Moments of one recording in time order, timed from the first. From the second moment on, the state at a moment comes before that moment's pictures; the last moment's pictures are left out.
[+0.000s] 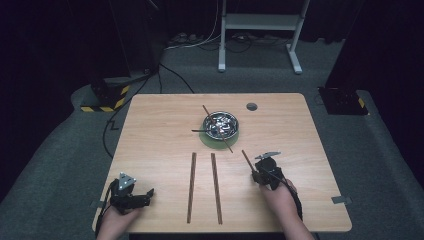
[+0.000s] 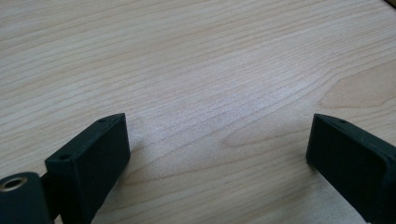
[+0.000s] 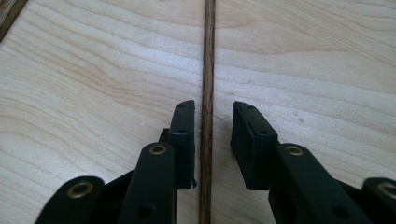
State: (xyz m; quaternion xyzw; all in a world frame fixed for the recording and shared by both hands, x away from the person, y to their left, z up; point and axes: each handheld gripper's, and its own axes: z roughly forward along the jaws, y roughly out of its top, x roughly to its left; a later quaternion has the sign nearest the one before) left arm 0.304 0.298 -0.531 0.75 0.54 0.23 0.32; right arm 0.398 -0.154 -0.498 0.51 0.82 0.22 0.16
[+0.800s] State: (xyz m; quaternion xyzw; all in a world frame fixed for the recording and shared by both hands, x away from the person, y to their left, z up) left arm 0.304 0.298 -0.531 0.75 0.54 0.23 0.32; right arm 0.399 -0.146 -0.476 0.50 0.82 0.24 0.17
